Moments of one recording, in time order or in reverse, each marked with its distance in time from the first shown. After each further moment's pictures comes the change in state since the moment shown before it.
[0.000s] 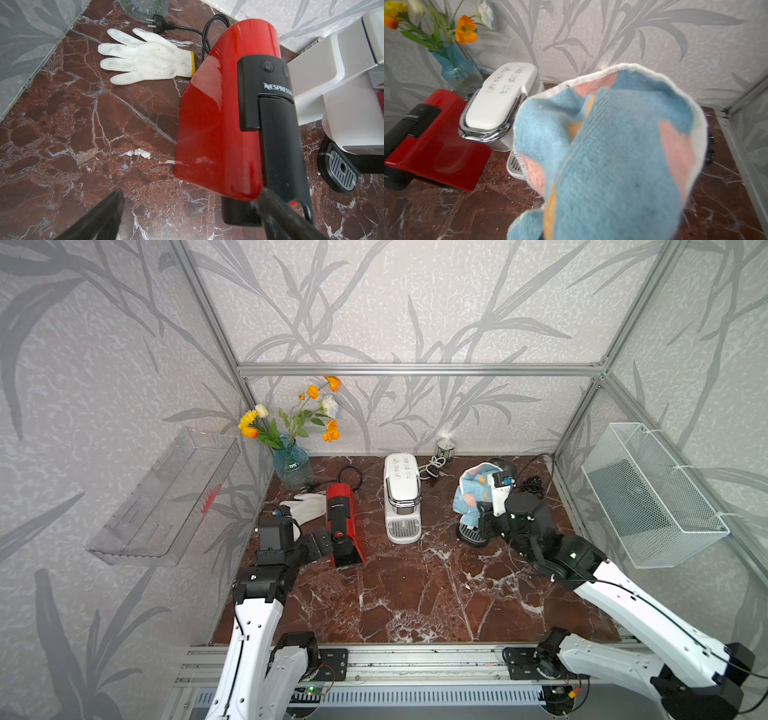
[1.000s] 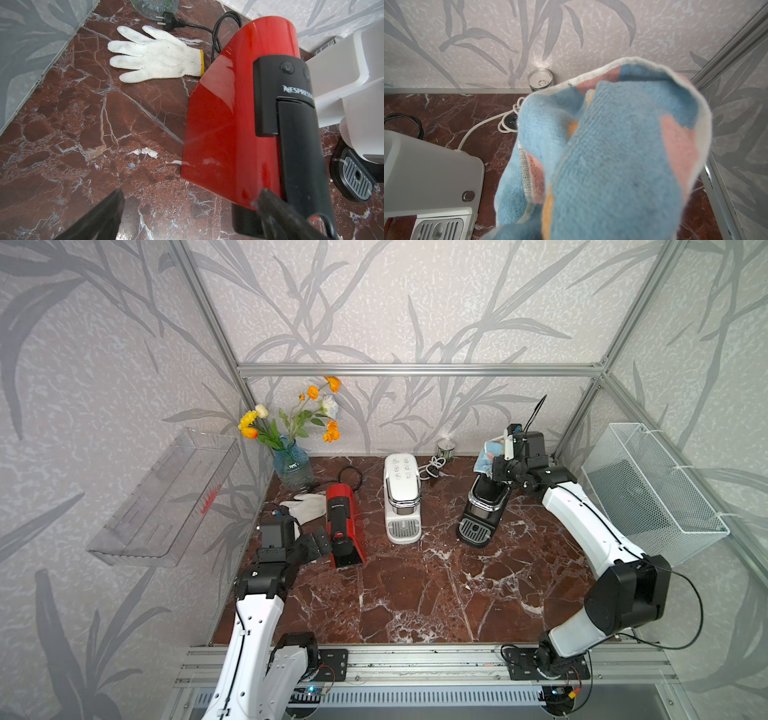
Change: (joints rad) left arm 0.006 0.036 0.000 0.000 -0.052 -0.008; right arm -0.477 0.575 0.385 0.039 -0.242 -0.103
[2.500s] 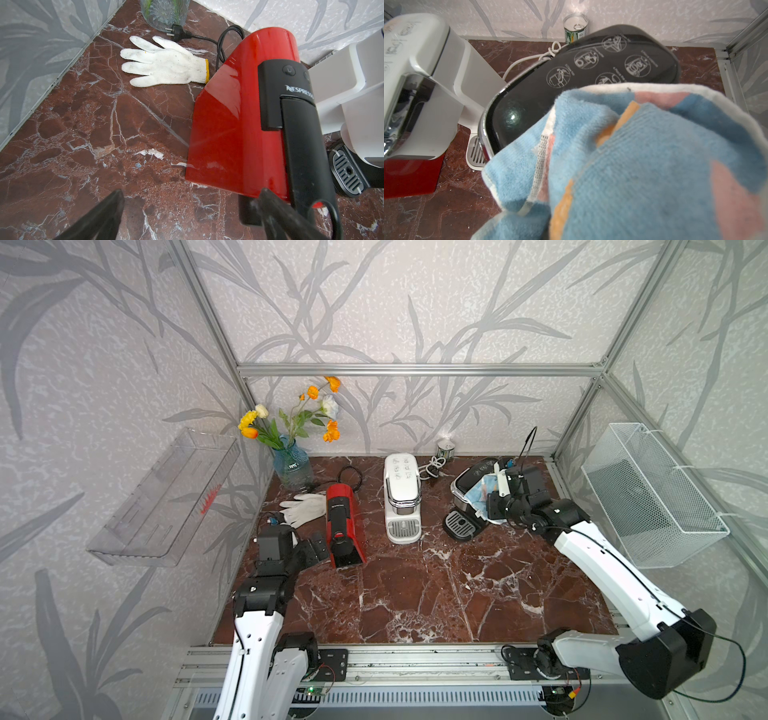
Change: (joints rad) left arm 0.003 -0.111 -0.058 0.015 -0.041 -0.018; right arm 0.217 -0.321 -0.250 -0.164 0.003 0.097
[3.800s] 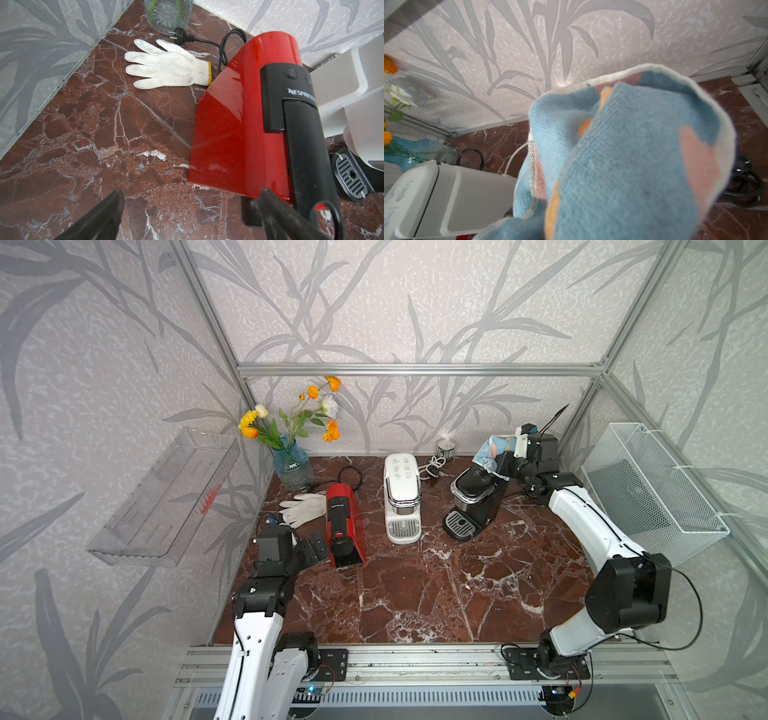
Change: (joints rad) left arm 0.000 -0.006 -0.001 0.000 -0.015 0.000; right arm -0.317 0.316 0.122 0.426 -0.292 0.159
